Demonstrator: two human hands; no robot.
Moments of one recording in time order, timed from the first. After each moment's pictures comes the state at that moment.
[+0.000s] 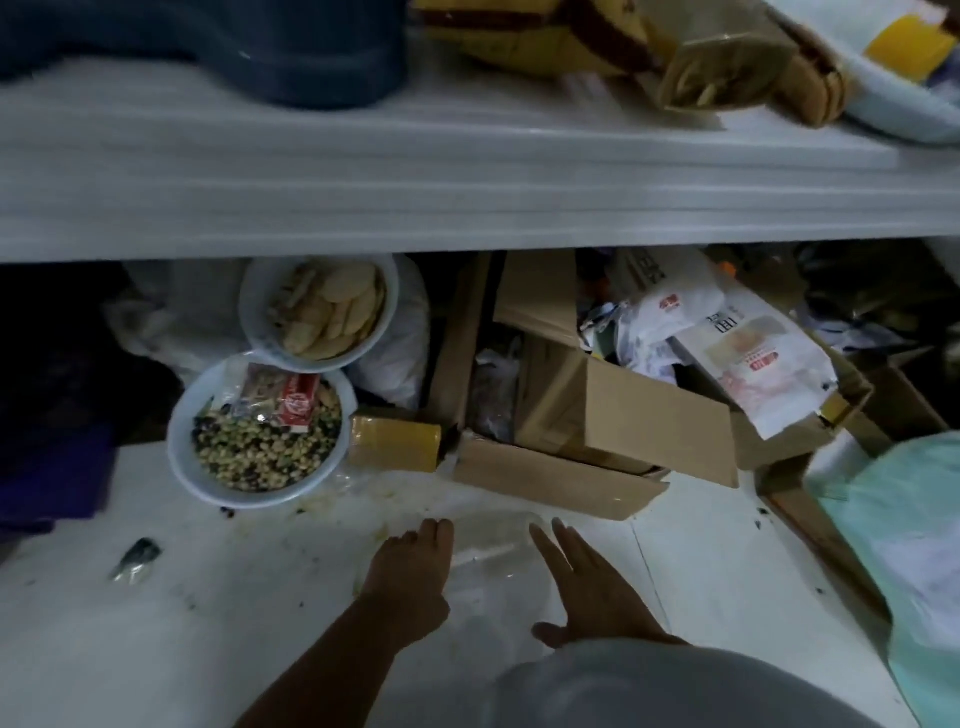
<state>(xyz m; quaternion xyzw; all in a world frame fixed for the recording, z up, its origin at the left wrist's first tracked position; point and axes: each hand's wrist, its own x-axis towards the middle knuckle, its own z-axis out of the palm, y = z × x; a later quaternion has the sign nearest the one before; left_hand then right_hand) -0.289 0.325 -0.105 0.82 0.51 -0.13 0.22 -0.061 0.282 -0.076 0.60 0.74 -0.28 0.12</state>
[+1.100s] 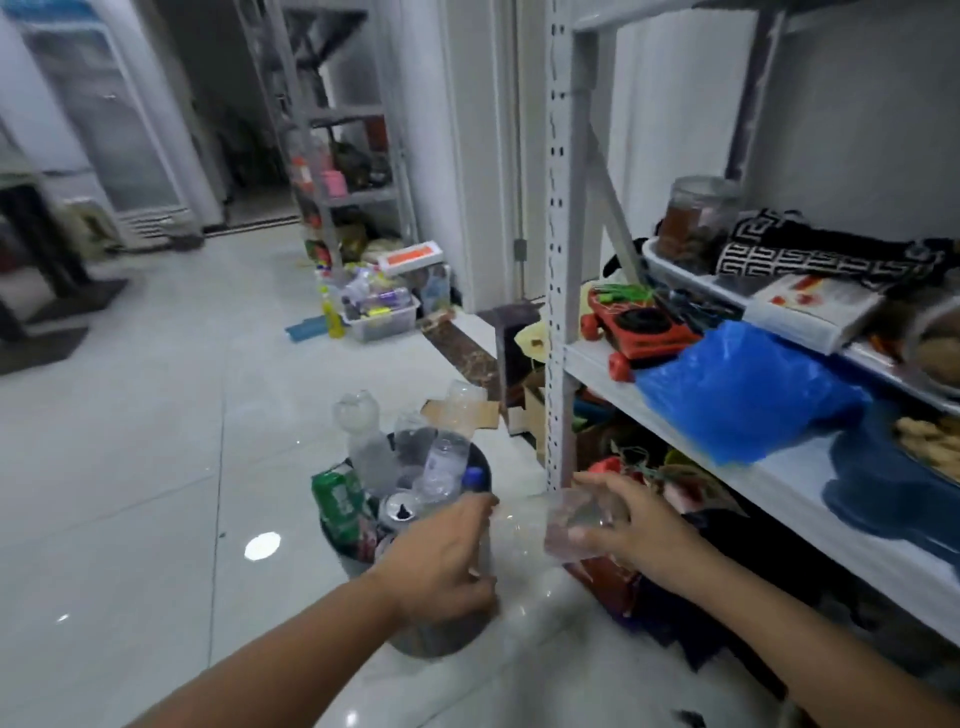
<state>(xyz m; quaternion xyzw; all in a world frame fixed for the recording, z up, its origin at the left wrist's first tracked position) -0.655 0.065 0.236 0.47 0.87 0.14 -0.01 -0.555 0.297 0.248 0.10 0.86 -0.50 -0.06</state>
